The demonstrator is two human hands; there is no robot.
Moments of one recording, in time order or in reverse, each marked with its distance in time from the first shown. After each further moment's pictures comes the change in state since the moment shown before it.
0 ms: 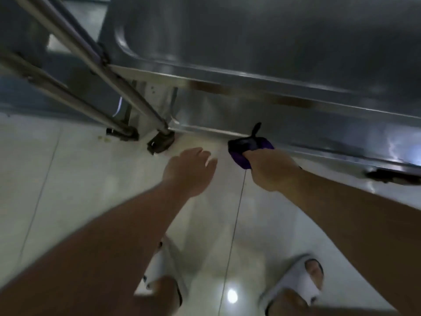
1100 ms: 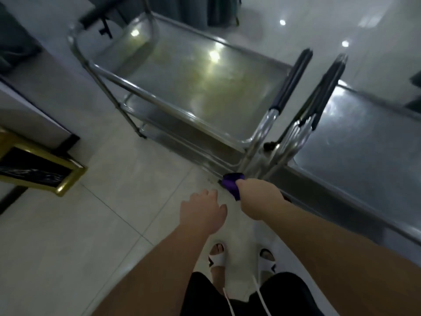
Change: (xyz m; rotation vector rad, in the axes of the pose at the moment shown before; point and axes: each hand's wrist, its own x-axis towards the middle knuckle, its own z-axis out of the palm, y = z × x) left_hand -0.480 -0.117 -0.464 -0.154 0.047 -0.389; right_hand -0.359 -0.456 -0.453 -0.255 0.048 -0.211
